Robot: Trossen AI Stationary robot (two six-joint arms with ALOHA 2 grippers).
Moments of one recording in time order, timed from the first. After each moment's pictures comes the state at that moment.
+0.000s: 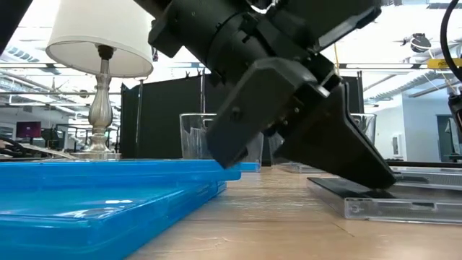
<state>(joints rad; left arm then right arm) -0.37 2.30 1.55 0.02 -0.07 0.35 0.85 1.04 0.02 0.14 0.21 1.75</state>
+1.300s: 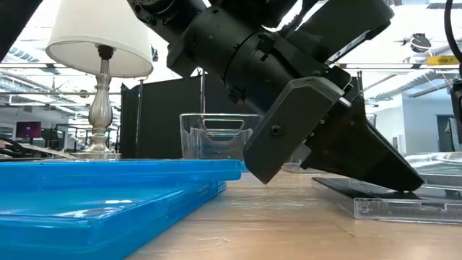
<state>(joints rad) -0.33 2.34 1.56 0.14 -0.03 0.36 0.85 1.14 0.02 0.42 0.21 1.61</state>
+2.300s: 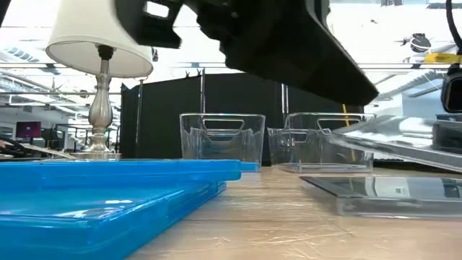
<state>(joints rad) -0.46 2.17 1.56 -0.14 -0.11 0.33 0.84 1.10 0.02 0.55 0.29 1.40</state>
